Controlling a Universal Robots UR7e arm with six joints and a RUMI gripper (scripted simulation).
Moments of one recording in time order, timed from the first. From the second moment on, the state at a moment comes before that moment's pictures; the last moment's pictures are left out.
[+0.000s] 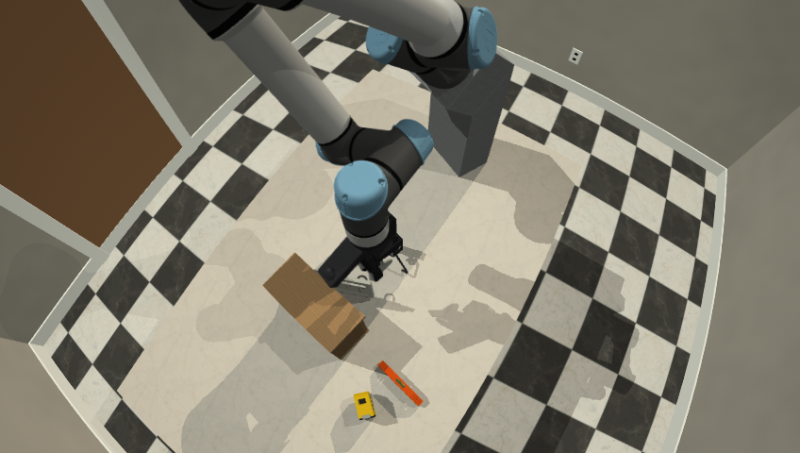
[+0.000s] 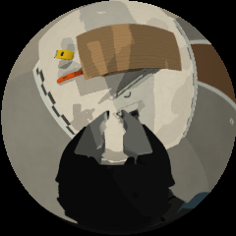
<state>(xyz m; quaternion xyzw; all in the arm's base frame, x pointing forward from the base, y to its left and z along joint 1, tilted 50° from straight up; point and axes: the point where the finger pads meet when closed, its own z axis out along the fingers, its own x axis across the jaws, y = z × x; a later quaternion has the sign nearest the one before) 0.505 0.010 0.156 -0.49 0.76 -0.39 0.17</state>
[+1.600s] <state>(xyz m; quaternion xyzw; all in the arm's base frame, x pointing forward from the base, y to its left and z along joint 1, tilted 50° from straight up) 0.482 0.037 0.113 -0.90 0.13 -0.38 -0.18</state>
